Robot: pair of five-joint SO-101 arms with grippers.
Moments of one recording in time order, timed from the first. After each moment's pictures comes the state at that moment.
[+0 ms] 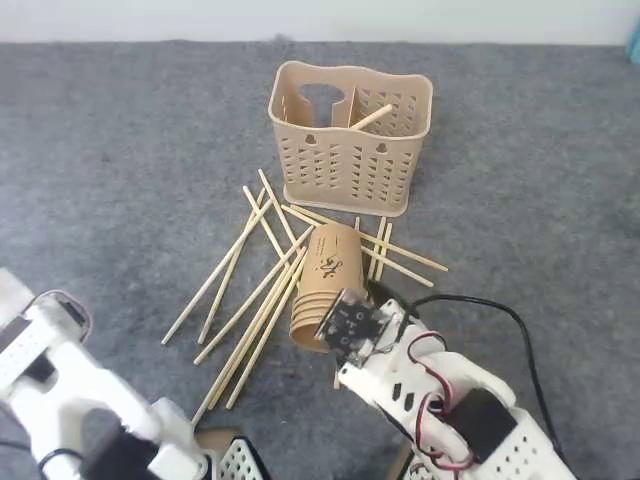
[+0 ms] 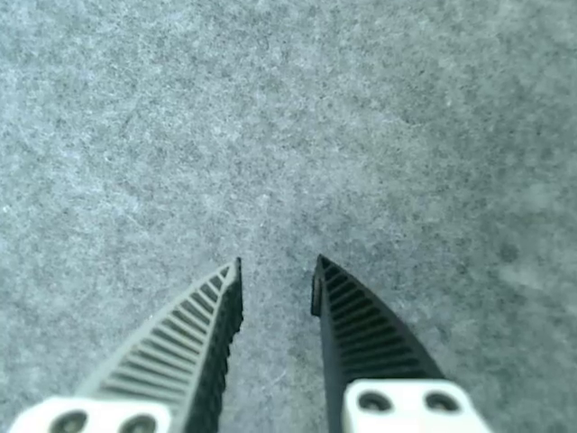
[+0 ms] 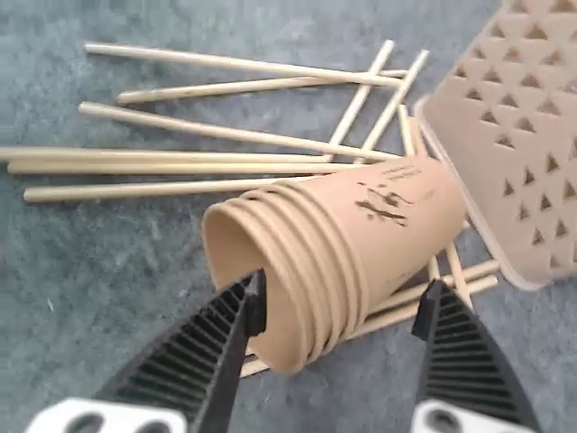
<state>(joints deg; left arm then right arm) -59.1 -24.3 59.1 44.3 -3.4 -47.4 -88.9 72.4 66.5 17.0</state>
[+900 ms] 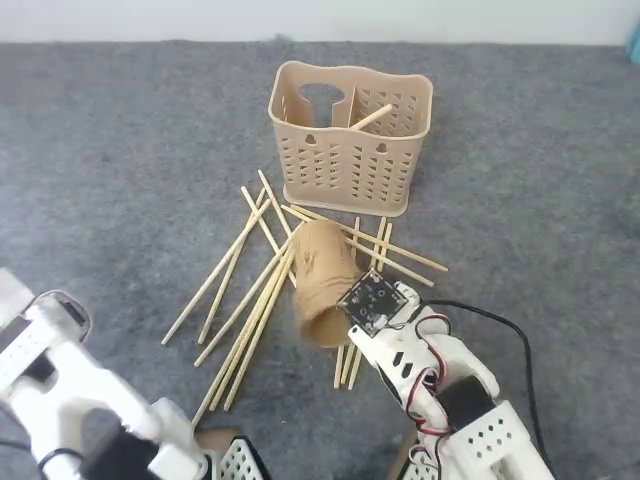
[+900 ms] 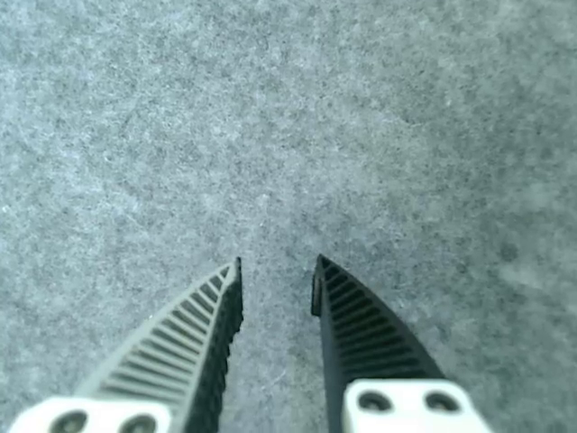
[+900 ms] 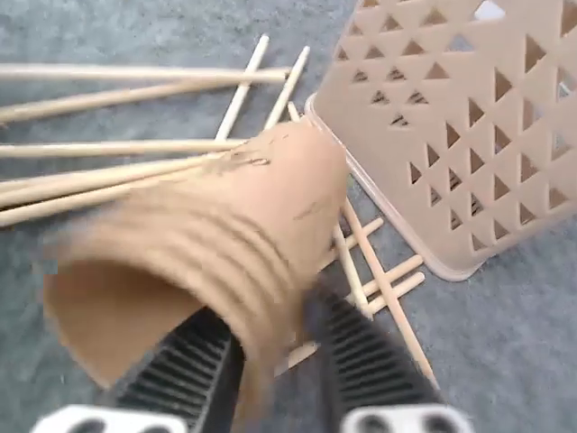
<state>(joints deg) -59.1 -24.3 59.1 44.3 -3.5 -34.2 -88.4 91.5 39.1 20.2</state>
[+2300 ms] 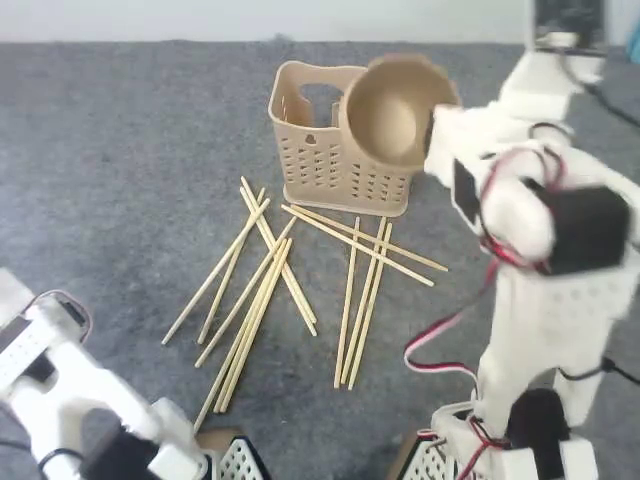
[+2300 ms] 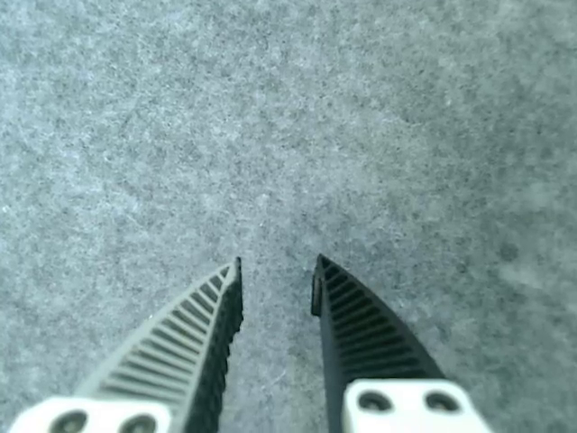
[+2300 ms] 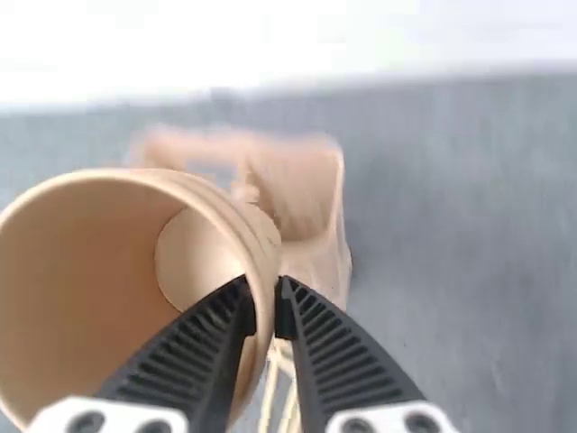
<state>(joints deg) -59.1 -24.3 59.1 44.3 -3.6 -13.1 -13.5 -42.6 99.9 -13.2</state>
